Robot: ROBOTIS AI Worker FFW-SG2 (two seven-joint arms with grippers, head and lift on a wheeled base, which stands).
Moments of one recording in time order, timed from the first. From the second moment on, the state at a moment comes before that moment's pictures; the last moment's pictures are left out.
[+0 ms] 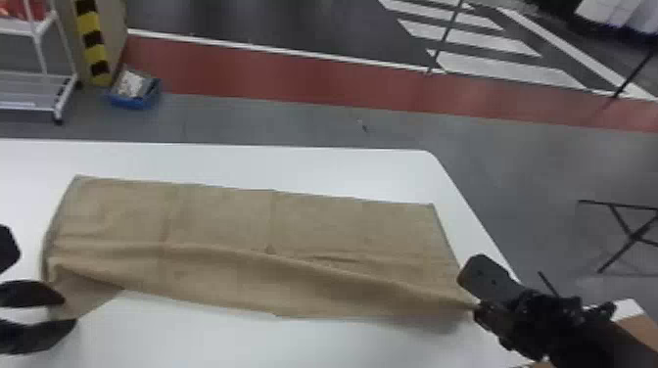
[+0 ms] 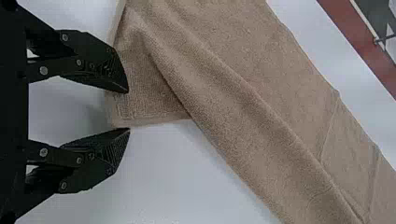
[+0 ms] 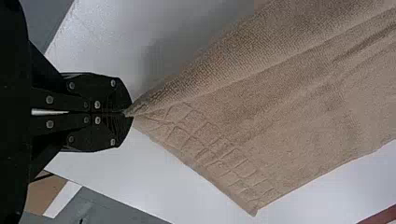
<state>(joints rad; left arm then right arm) 0.16 0.36 -0.03 -1.98 -0.60 0.64 -1.19 0.44 -0.17 -0.28 -2.21 1.26 0.65 1.19</state>
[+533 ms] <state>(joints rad) 0.17 0.36 0.02 -2.03 -0.56 0.64 -1.22 0.44 -0.16 -0.28 -2.25 1.26 0.67 1.19</state>
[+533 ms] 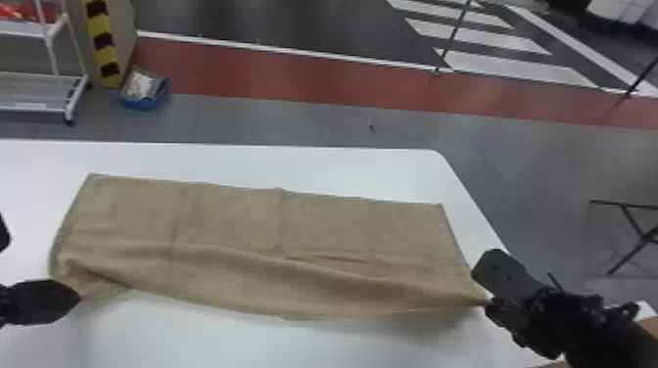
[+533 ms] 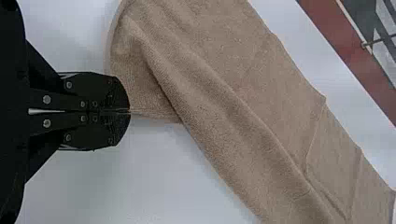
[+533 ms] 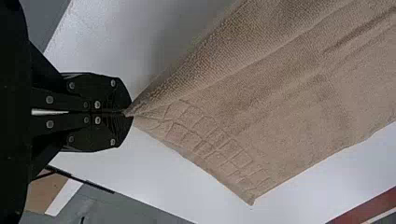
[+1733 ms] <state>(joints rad) 0.18 0.46 0.33 -2.17 -0.47 0.57 -1.57 0.36 -0.17 -0.44 -2.32 1.08 0.52 1.36</state>
